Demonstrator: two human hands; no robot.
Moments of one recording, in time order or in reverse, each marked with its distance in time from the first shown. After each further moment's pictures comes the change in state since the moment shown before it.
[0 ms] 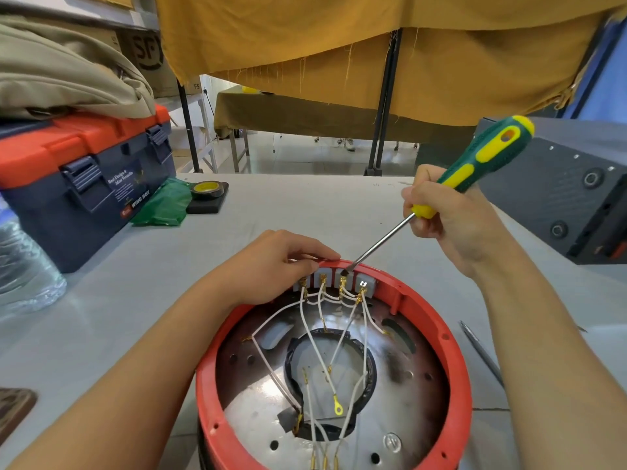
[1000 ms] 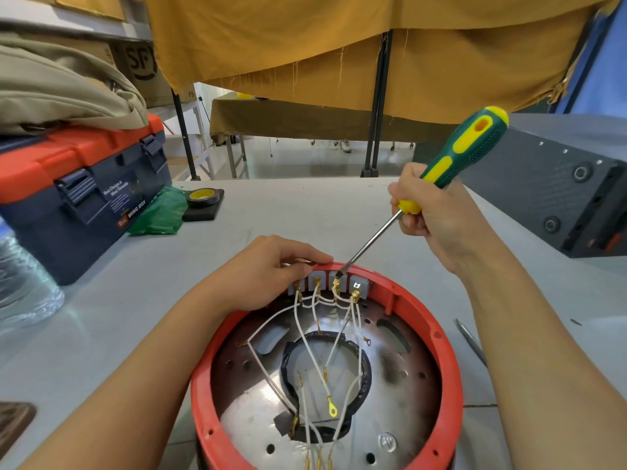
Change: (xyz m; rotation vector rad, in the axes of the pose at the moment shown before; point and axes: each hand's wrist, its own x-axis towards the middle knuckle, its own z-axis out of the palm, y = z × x) left_hand 0.000 0.001 0.000 0.018 0.011 -0.006; right_hand 0.002 -0.003 0.004 0.044 0.048 0.006
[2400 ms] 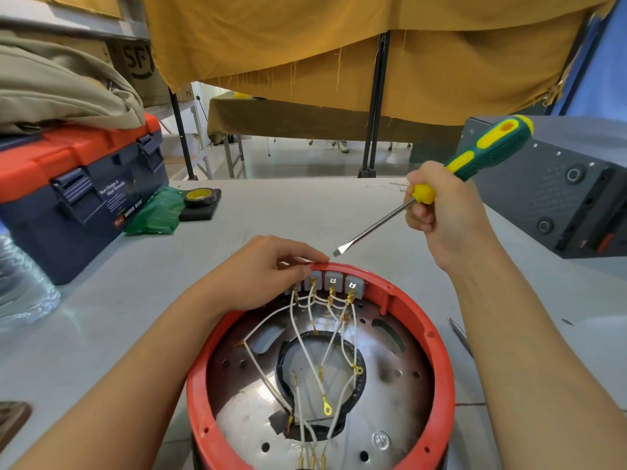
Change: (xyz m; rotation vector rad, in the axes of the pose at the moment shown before) left_hand -0.002 0.003 0.000 0.015 0.007 0.030; right_hand 0.003 0.002 -0.002 0.264 0.253 0.032
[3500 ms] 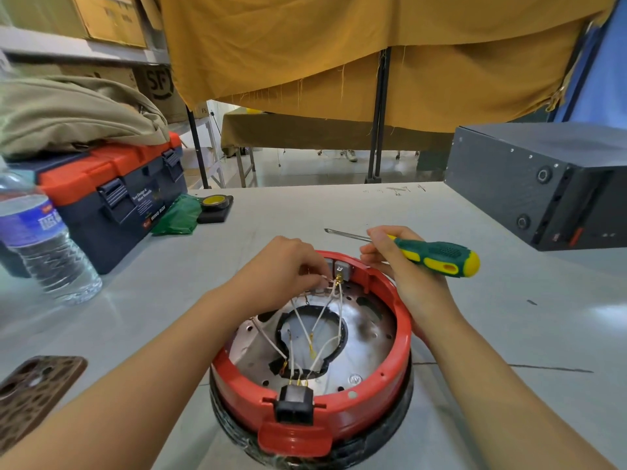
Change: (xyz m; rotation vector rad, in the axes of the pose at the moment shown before) left_hand -0.026 0.053 0.017 0.380 0.070 0.110; right_hand -0.086 0.034 -0.018 -0.056 -0.036 0.023
